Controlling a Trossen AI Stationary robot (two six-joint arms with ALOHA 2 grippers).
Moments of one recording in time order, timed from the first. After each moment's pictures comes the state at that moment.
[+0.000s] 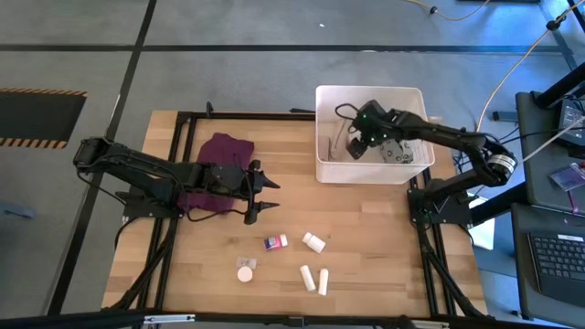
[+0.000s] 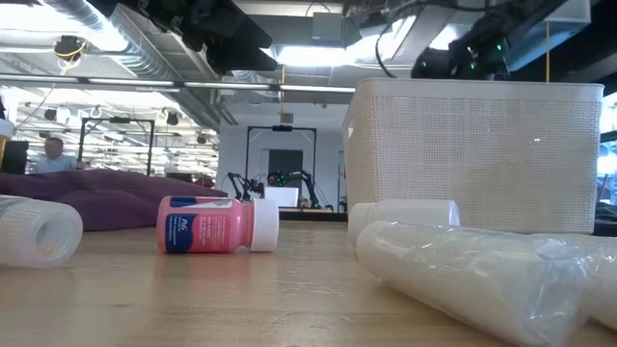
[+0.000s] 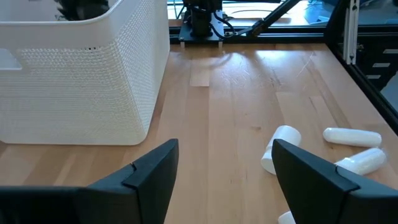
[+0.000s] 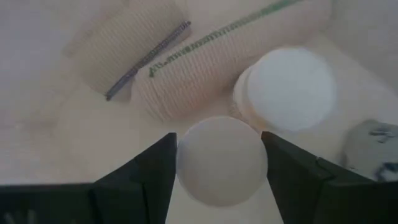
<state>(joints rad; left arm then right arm) -0.10 1.21 0.74 0.05 -0.14 -0.07 -0.68 1.39 0.90 -0.60 -0.02 0.15</state>
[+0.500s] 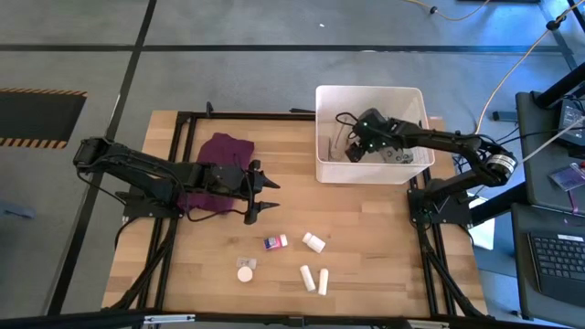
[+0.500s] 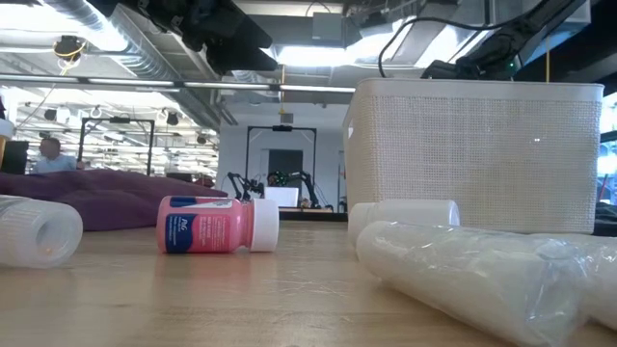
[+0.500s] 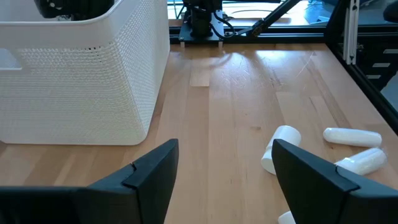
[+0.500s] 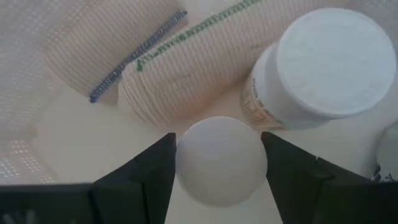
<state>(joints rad) -0.10 1.21 0.74 0.05 -0.14 -0.07 -0.68 1.39 0.76 -0.41 -0.02 0.17</state>
